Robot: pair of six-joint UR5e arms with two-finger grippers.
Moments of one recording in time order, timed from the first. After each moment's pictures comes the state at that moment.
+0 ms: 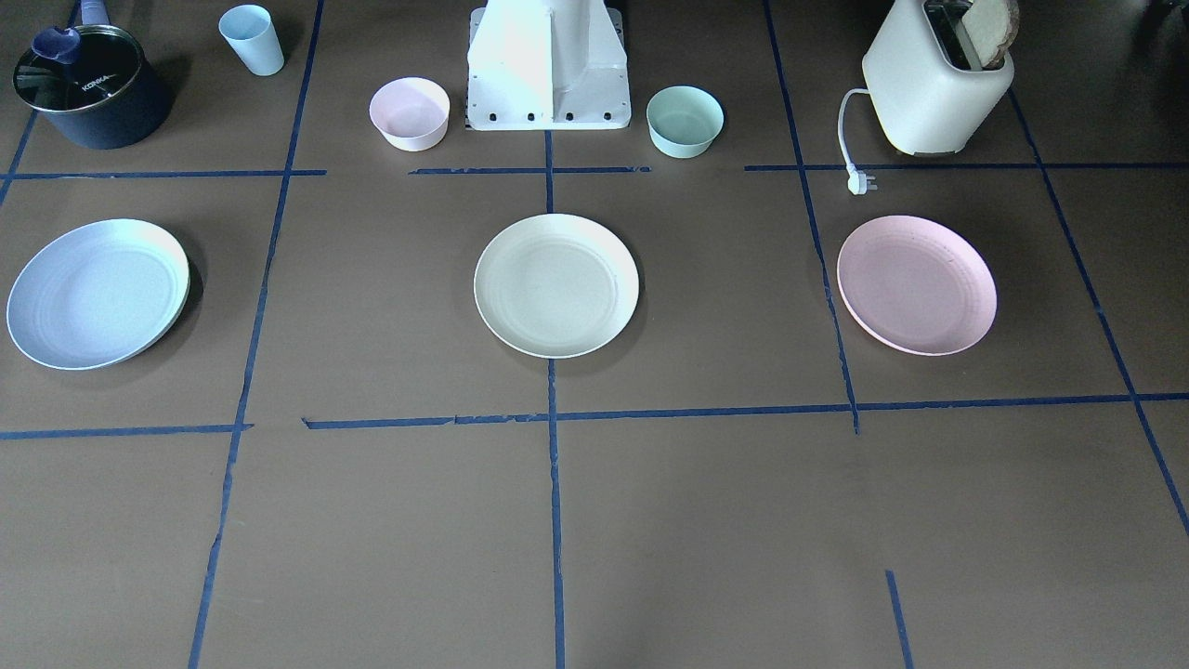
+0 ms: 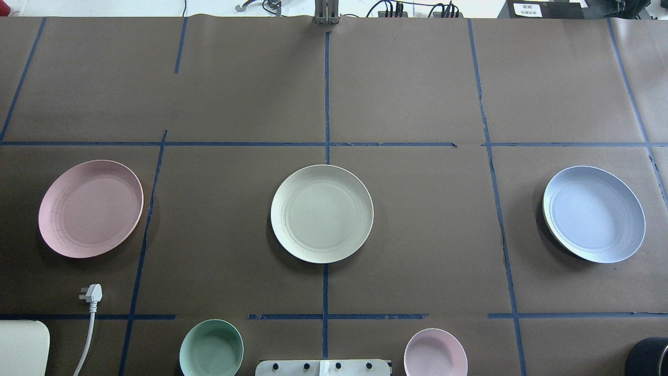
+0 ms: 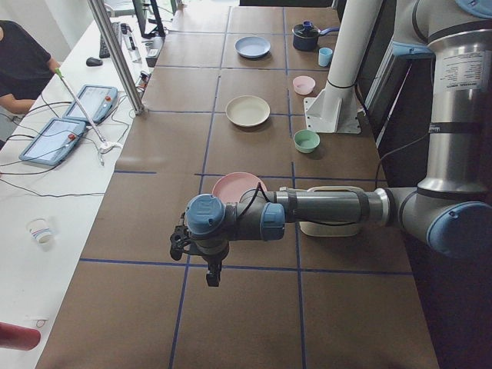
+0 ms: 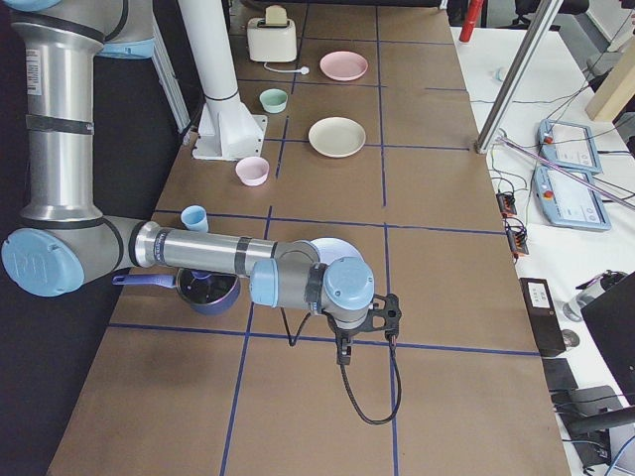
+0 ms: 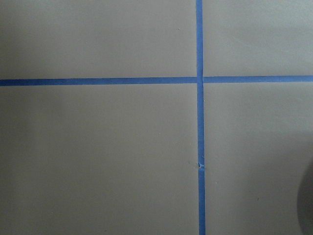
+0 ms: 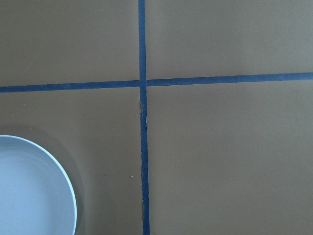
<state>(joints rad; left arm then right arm) -1.62 -1.53 -1.60 -1.56 -2.38 0.07 1.65 -1.65 1.60 -1.54 2.42 -0.04</state>
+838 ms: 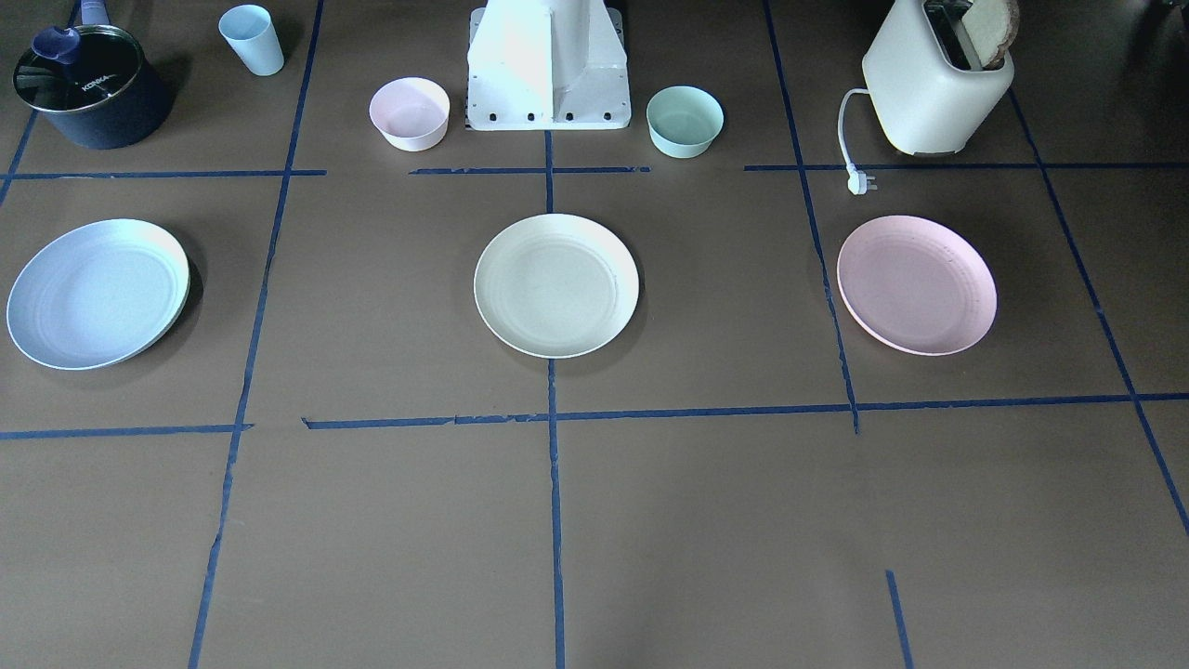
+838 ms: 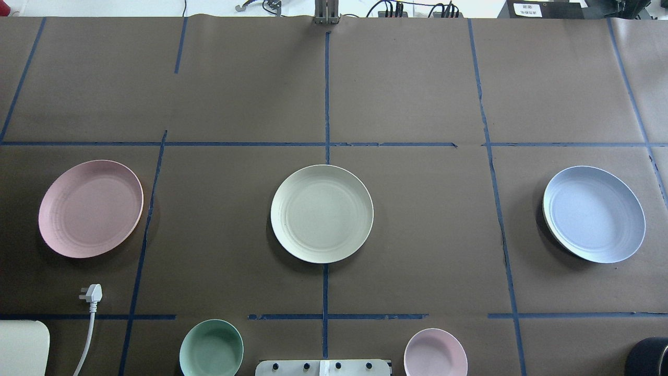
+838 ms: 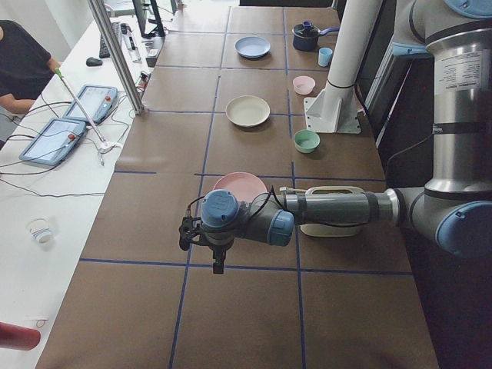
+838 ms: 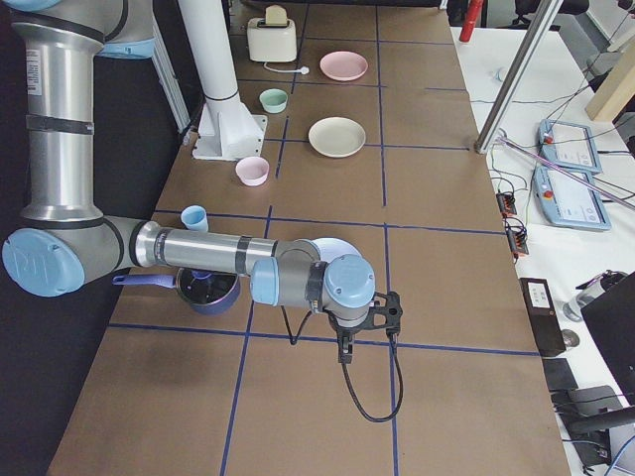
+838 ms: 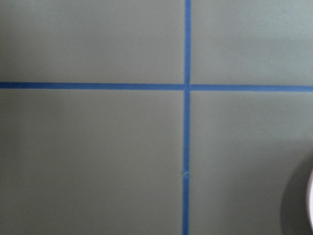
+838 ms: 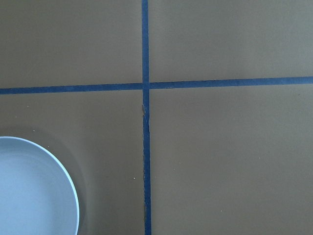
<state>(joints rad) -1.50 -1.43 -1.62 -1.93 -2.43 -0.28 1.65 -1.65 1.60 -1.54 2.43 -0.04</state>
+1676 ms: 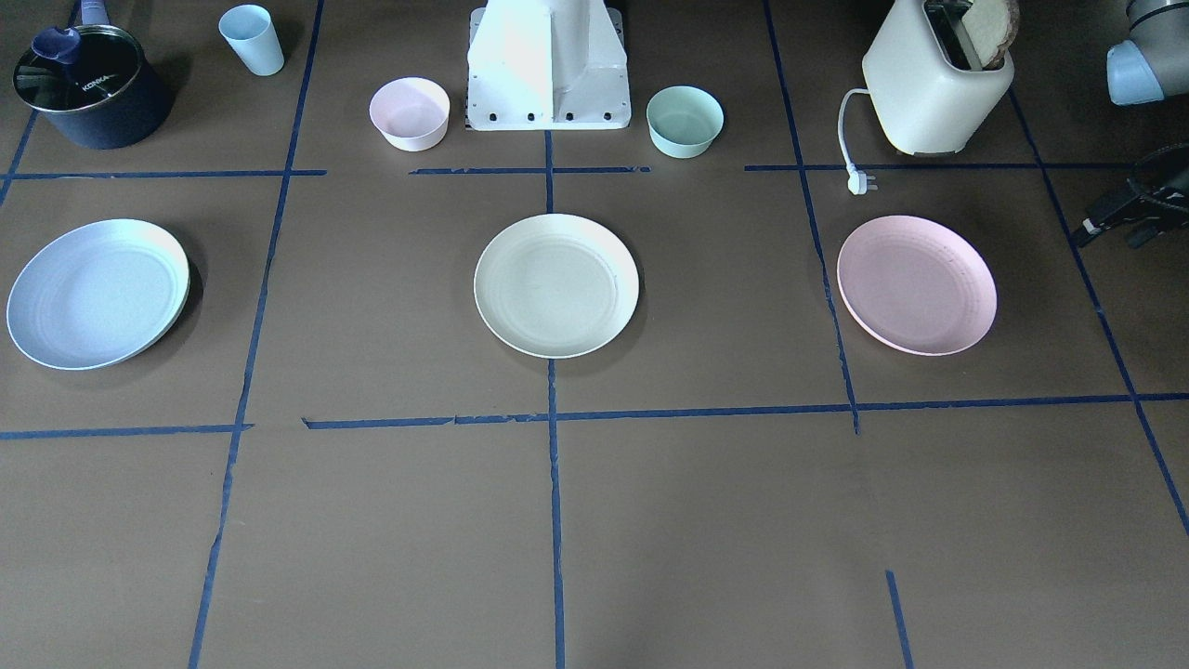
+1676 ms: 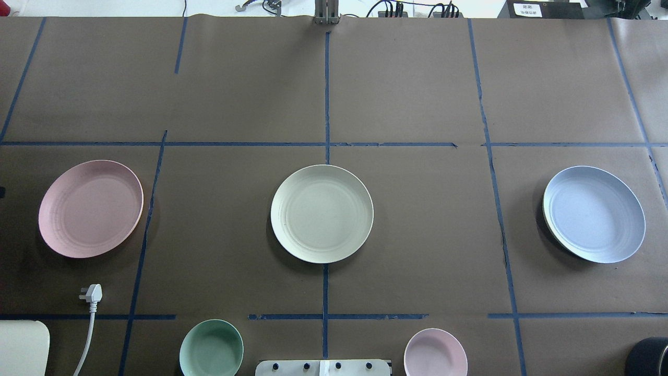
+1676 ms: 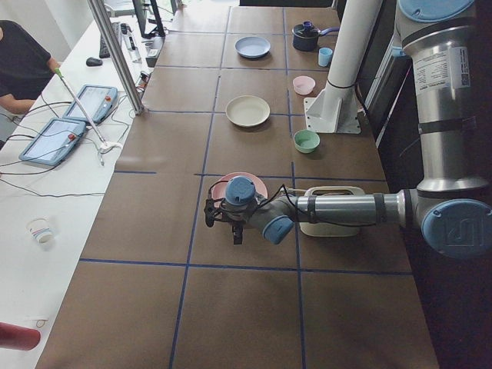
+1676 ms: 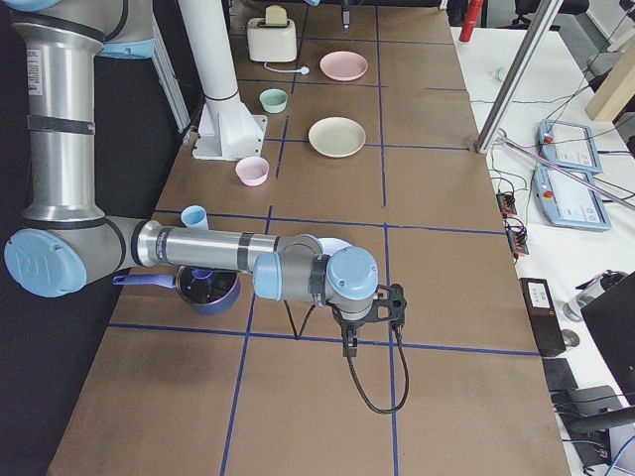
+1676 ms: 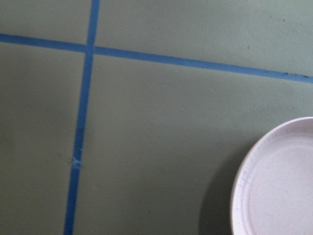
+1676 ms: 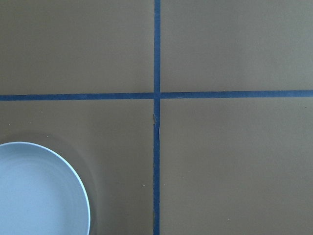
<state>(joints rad) -1.15 -1.39 -1.62 -2.31 -2.33 -0.83 1.65 -1.64 1.62 -1.54 2.43 -0.04</state>
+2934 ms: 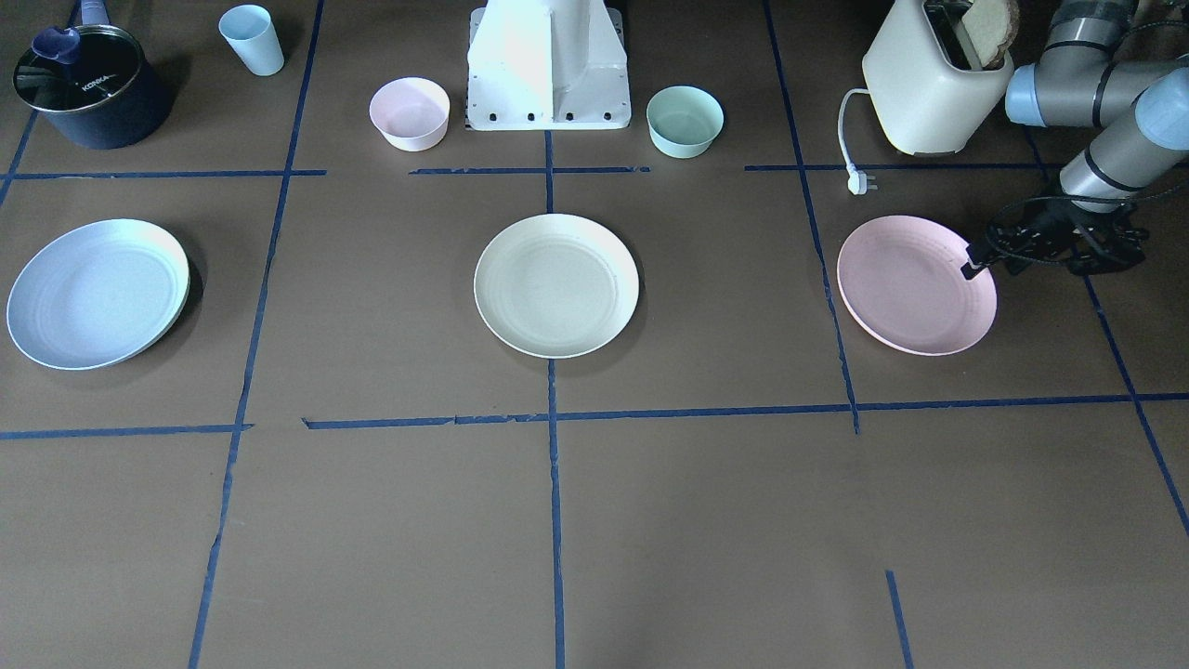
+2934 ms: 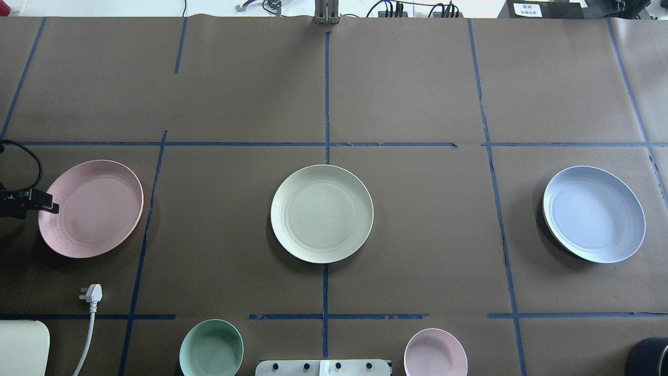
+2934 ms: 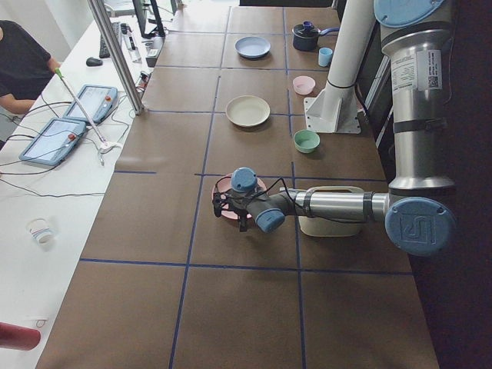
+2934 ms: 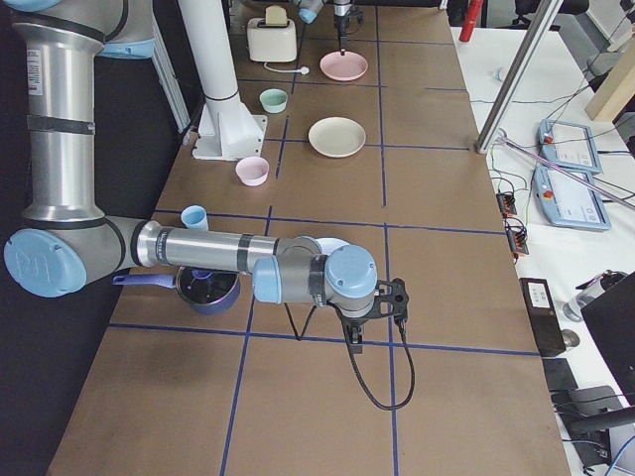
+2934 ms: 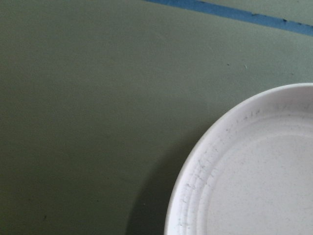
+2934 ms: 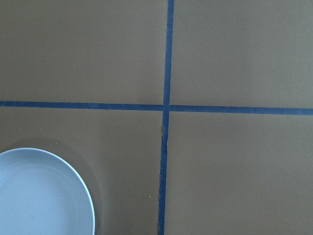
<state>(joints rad) -0.96 -1.44 -1.58 -2.39 -2.22 -1.02 1.65 -1.64 1.61 -1.46 2.45 -0.02</state>
